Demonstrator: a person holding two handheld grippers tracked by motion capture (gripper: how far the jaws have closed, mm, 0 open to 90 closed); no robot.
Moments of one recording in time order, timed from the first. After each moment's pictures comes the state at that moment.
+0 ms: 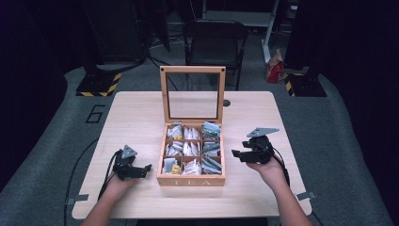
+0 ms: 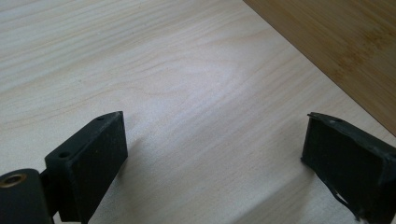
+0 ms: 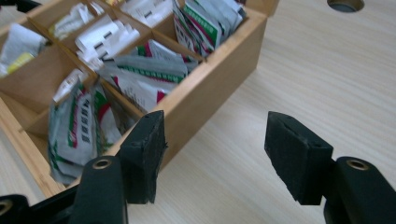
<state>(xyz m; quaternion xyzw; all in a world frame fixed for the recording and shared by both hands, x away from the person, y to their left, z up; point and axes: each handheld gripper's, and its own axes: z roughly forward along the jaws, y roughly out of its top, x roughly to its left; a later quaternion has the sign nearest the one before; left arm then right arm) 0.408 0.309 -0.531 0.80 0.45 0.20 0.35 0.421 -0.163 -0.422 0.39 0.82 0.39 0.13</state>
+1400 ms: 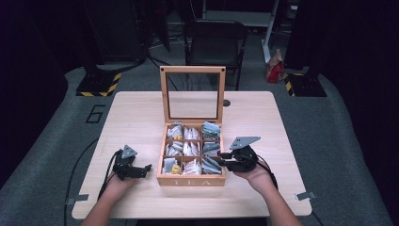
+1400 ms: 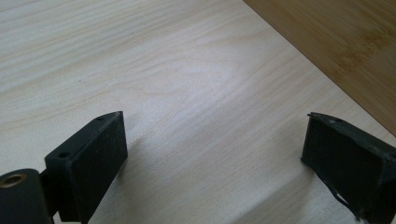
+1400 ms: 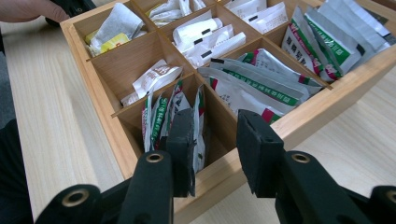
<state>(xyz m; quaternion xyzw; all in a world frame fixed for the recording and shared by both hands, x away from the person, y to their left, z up) 0.408 0.309 -0.531 0.80 0.45 0.20 0.35 0.401 -0.118 -0.438 0.27 0.86 0.41 0.08</state>
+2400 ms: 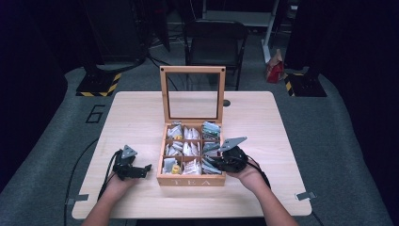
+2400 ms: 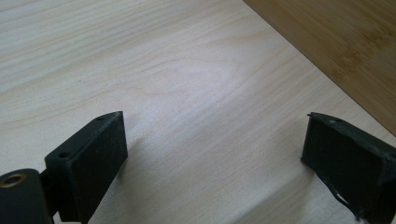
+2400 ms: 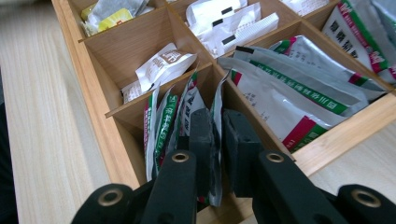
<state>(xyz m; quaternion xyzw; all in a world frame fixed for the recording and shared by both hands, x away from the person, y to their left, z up) 0.408 0.309 -0.531 0.80 0.45 0.20 0.35 0.411 -0.092 -0.455 0.25 0.89 0.38 0.07</state>
